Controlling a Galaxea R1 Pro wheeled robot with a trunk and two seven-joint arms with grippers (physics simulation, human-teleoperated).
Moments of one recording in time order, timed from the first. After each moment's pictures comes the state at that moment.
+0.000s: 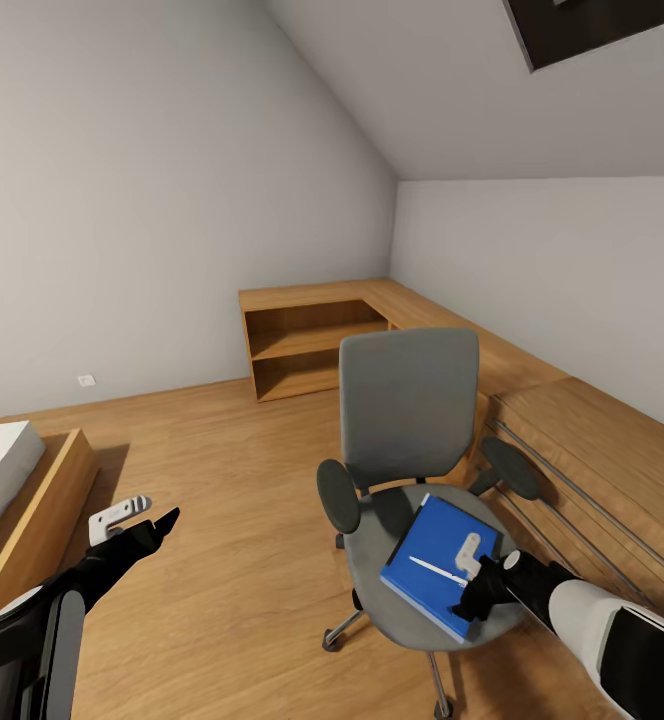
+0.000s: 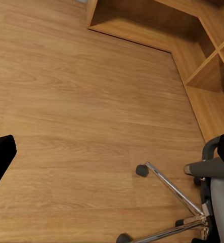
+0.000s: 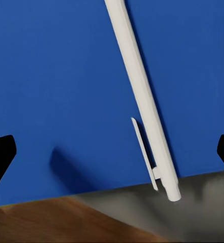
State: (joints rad) left arm -0.26 -0.10 0.49 -1.60 0.08 0.68 -0.30; right arm -0.89 -0.15 1.06 0.01 -0.26 0.01 0.49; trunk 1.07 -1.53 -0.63
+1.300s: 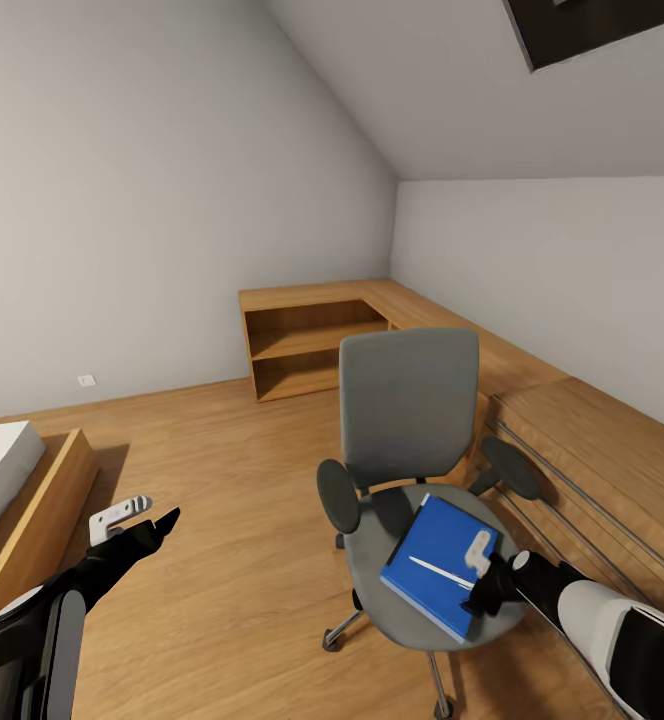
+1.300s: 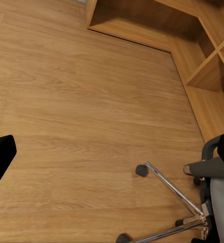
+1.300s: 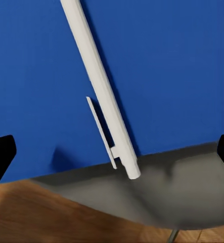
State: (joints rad) left arm -0.26 -0.10 0.48 -1.60 0.08 0.68 -0.30; right arm -0.89 -0.18 1.05 0.01 -0.26 0.00 0.44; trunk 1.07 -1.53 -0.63
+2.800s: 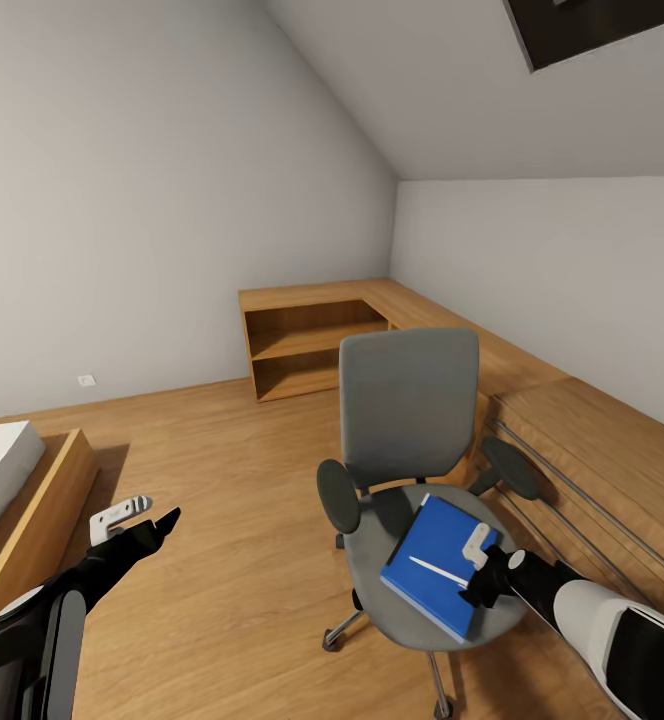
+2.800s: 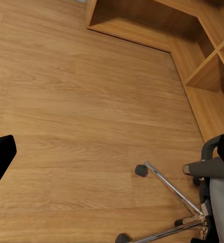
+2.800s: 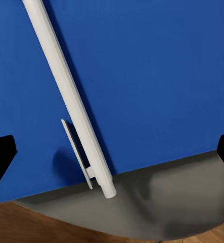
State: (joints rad) left arm -0.26 -0.10 0.48 -1.60 0.08 0.68 -0.30; right arm -0.89 -0.17 1.06 0.00 -0.26 -0.01 0.36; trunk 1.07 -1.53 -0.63
